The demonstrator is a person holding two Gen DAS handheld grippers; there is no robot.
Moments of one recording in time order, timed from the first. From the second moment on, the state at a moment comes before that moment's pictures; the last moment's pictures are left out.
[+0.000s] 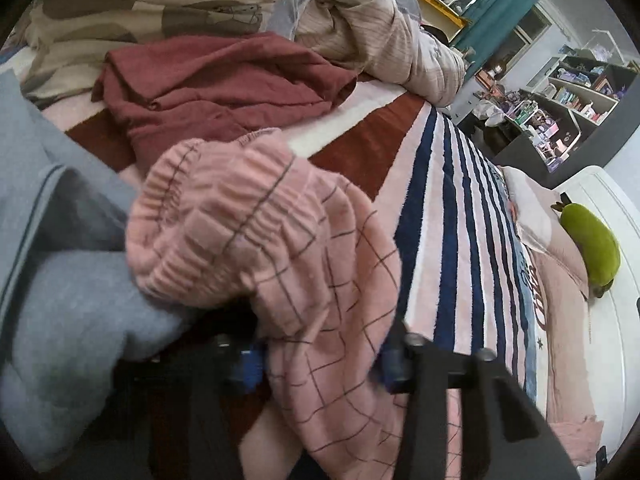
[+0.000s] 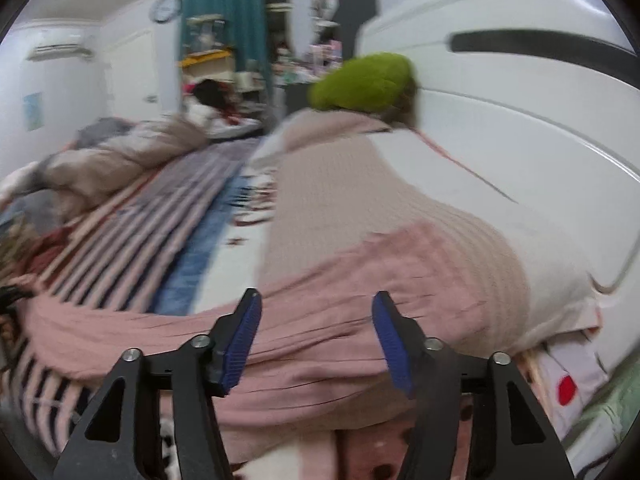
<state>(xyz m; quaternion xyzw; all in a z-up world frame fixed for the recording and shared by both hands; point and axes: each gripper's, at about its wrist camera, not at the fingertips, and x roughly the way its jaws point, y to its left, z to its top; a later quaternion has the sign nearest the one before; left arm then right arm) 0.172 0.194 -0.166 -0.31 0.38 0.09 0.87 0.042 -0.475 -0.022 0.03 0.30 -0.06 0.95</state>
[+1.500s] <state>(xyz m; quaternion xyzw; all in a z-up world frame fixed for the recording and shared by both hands) 0.131 -0.124 -0.104 0.03 0.39 -0.27 0.88 0.048 -0.469 -0.045 0.02 0.29 -0.07 0.95</state>
